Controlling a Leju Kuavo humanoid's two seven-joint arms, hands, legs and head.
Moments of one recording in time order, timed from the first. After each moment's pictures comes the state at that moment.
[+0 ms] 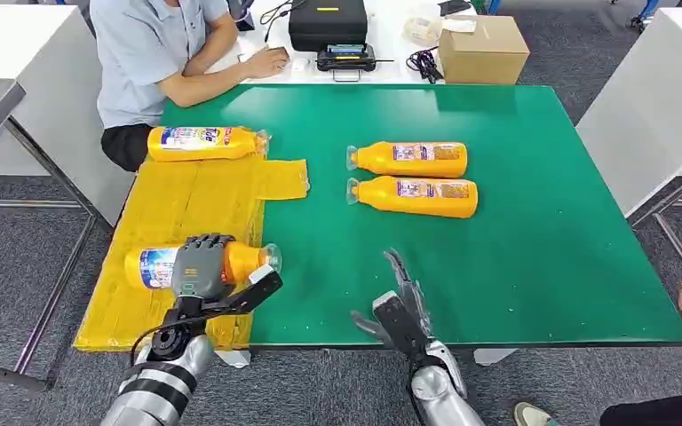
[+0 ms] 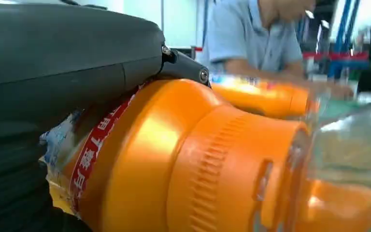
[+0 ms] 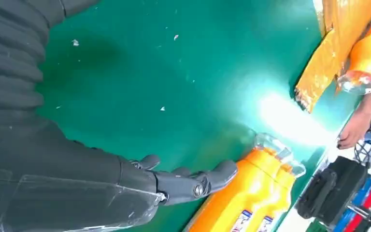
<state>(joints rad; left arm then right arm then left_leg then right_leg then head) -0.36 -0.18 -0.10 -0.81 -1.39 0.64 0.03 -0.16 0.15 0.25 -0.94 0.37 -0.24 -0.58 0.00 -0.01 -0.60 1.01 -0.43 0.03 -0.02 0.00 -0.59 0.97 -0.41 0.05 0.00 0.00</state>
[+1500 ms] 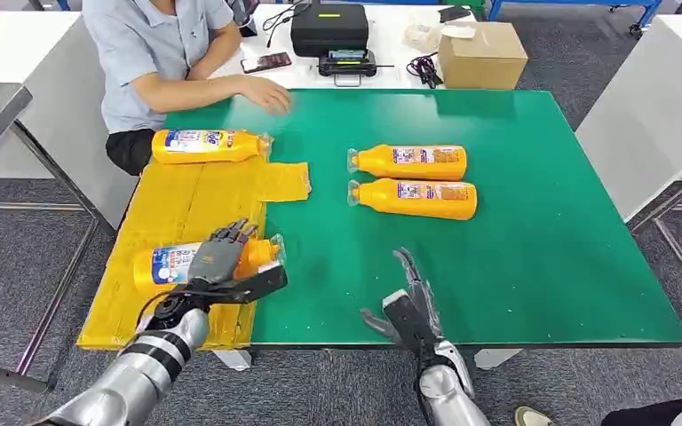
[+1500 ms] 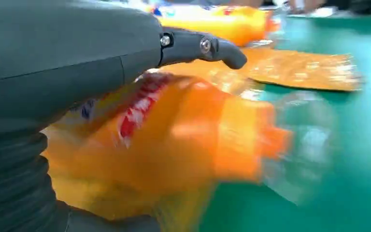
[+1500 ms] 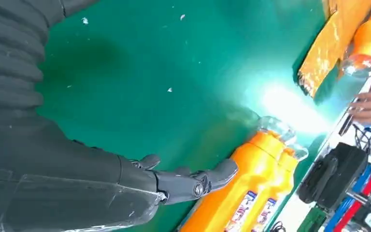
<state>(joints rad) -0.49 -0.13 -0.27 -0.64 -1.06 0.36 -0.12 -0.15 0.15 0.18 -0.94 0.41 -0.23 -0.59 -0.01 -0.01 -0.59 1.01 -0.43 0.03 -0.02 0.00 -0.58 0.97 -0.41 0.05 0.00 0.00</state>
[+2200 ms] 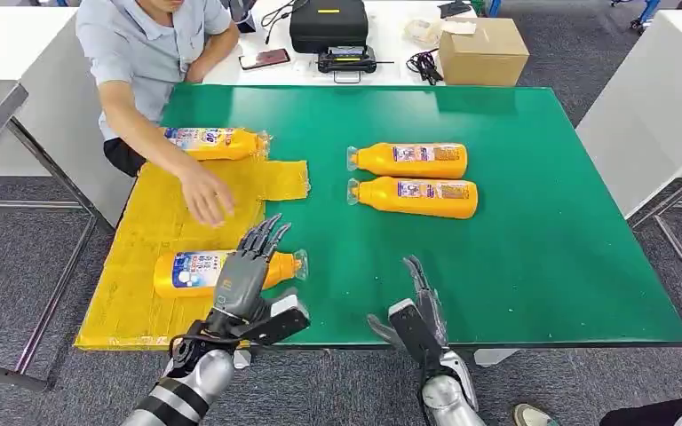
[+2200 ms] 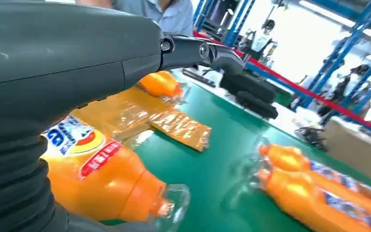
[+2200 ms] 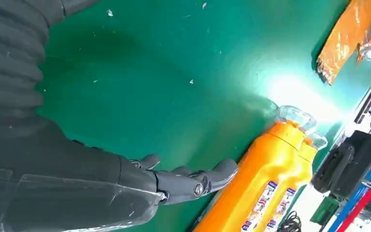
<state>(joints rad) -0.26 -0.13 -0.43 -1.07 -0.83 0.57 -0.27 -0.11 0.15 0.16 -0.96 0.40 -0.28 -0.61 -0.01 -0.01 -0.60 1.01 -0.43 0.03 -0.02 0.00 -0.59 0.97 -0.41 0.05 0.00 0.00</state>
